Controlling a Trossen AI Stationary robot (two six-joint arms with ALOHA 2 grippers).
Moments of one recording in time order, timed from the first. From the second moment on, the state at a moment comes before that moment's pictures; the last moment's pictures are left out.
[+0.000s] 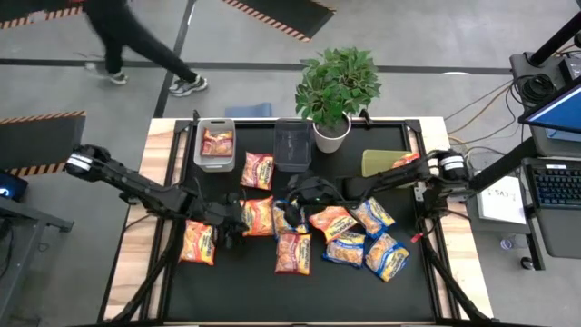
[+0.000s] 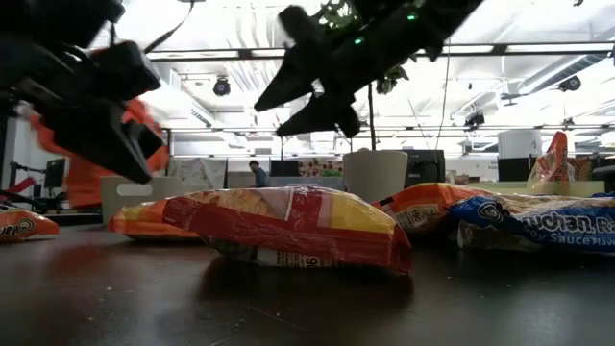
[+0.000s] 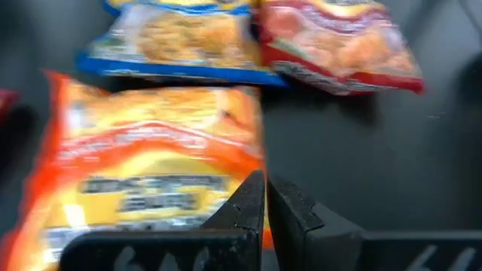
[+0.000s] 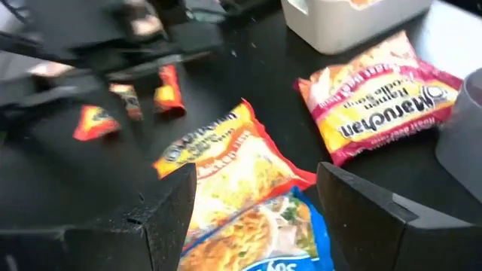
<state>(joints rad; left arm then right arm) -0.32 1.12 0.35 0.05 -0.11 -0.34 0.05 1.81 1.16 0.13 0.18 0.43</state>
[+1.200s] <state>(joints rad) -0.45 1.34 0.34 0.10 -0.31 -0.56 -0.06 2.06 1.35 0.10 -0.13 0.59</state>
